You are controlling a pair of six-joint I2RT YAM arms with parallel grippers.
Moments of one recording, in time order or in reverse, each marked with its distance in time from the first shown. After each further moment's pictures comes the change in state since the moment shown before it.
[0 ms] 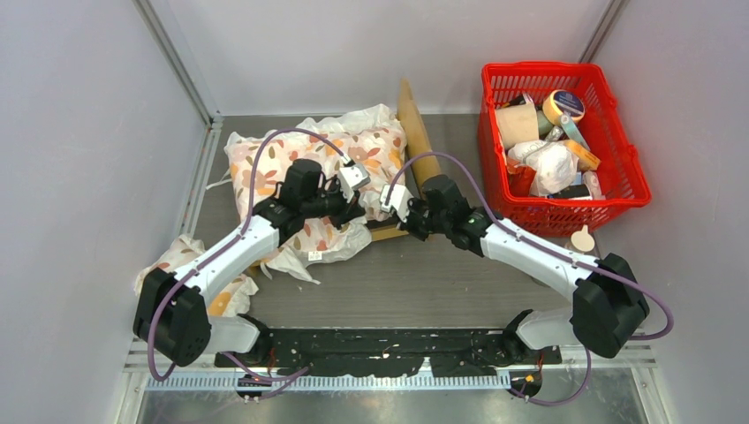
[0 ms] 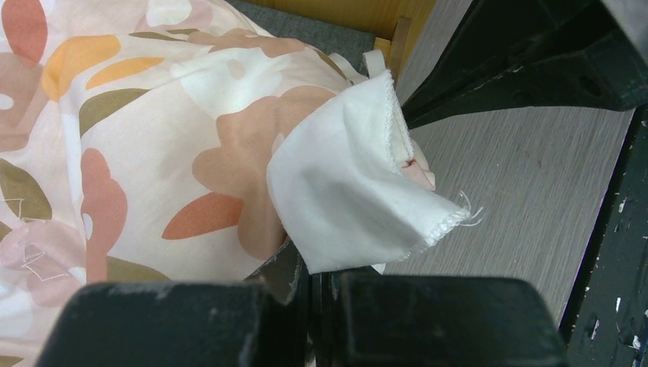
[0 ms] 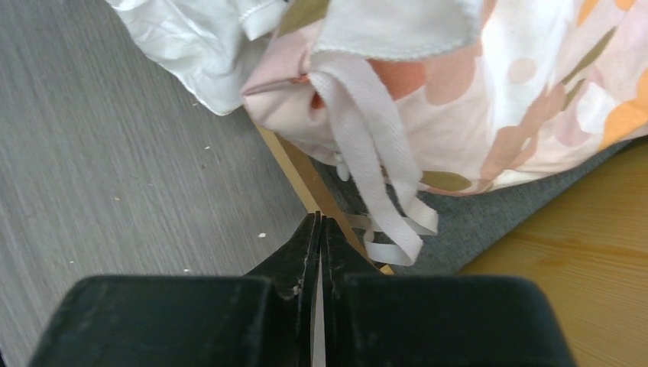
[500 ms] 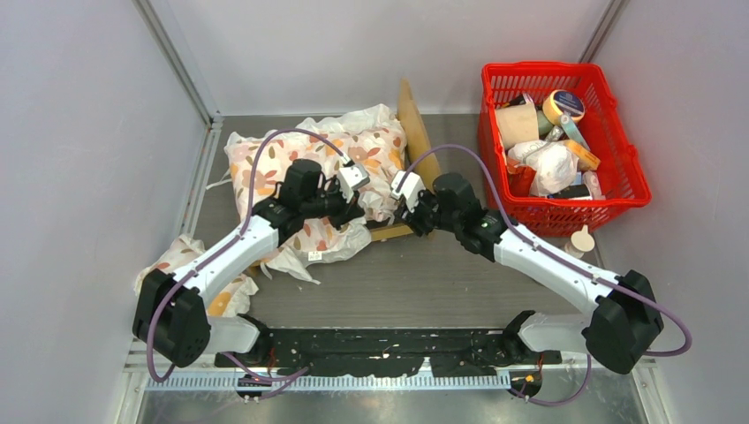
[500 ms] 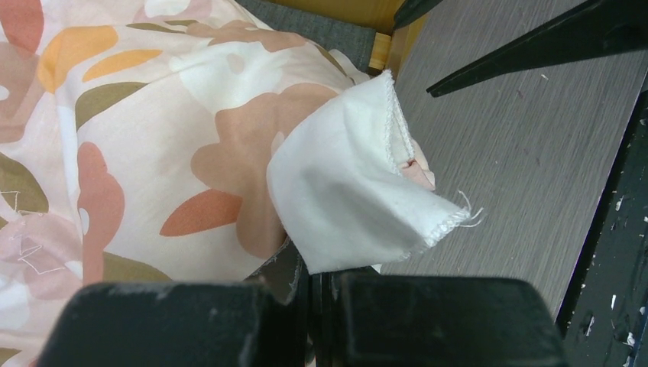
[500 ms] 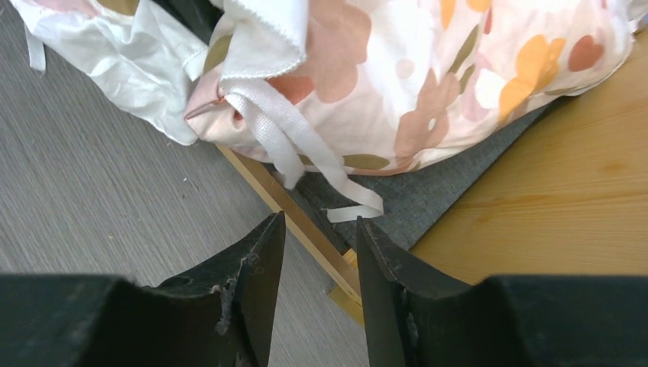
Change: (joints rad) left arm 0.000 -0.005 0.004 -0.019 -0.006 -0.006; right arm 0.000 -0.091 -0.002 0.032 0.109 0.123
